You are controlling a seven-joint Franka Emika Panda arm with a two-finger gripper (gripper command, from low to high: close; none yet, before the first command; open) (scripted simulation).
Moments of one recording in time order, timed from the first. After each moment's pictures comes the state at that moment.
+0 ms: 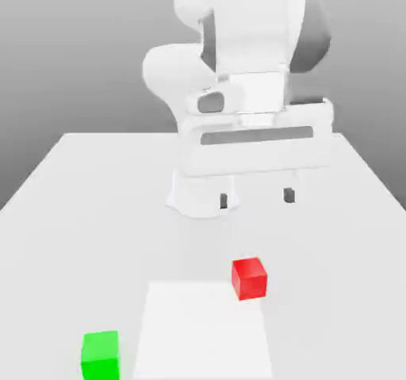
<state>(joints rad) 0.14 -0.27 0.08 -2.85 0.06 2.72 0.77</state>
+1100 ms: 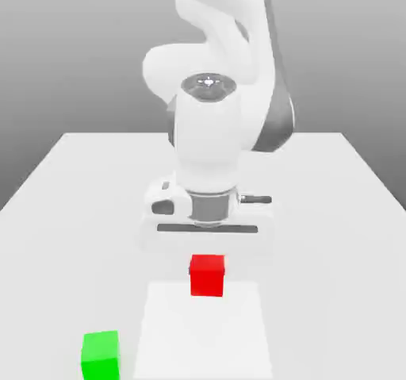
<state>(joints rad) -0.03 0.04 -0.06 -2.64 0.00 2.68 0.84</state>
